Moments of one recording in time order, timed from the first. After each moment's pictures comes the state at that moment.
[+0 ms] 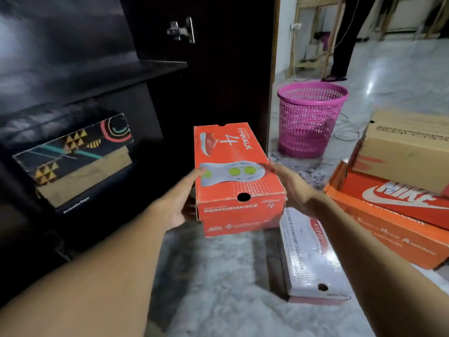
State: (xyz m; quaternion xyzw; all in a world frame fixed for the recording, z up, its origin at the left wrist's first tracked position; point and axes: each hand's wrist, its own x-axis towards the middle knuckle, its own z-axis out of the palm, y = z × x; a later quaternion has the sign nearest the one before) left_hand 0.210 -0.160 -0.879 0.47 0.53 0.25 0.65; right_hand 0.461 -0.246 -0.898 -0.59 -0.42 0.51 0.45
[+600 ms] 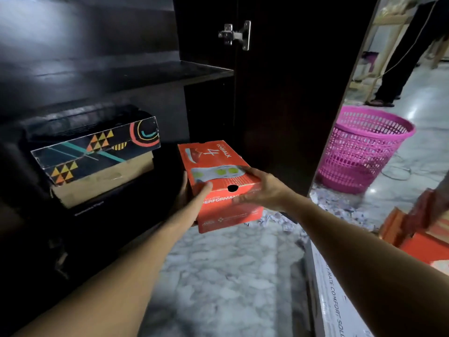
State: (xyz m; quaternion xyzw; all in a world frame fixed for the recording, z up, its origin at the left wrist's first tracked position) left_hand 0.179 -0.060 -0.915 0.55 0.51 0.42 0.51; right_hand 0.407 -0.058 -0.896 -0.58 -0.63 0.42 0.32
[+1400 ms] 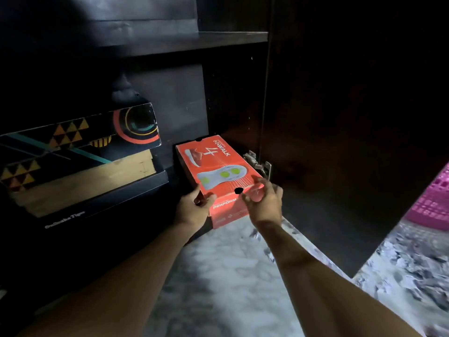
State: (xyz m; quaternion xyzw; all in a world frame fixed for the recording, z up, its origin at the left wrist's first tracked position) left_hand 0.203 0.108 -1.024 0.53 0.65 0.39 0.37; right_hand 0.375 0.111 -1.041 -0.66 -0.49 0.27 0.50
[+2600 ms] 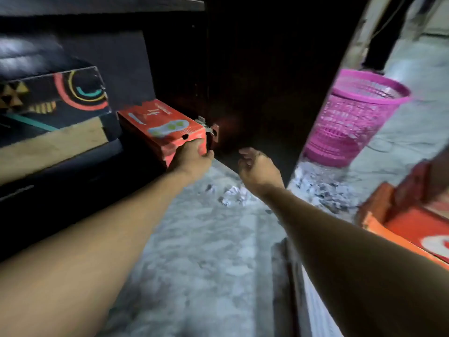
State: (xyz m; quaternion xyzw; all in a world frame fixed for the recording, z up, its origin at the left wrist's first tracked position) left_hand 0.273 0.045 -0.958 0.73 0.57 0.28 0.26; right_hand 0.428 -0.029 -0.968 -0.75 -0.55 0.16 0.32
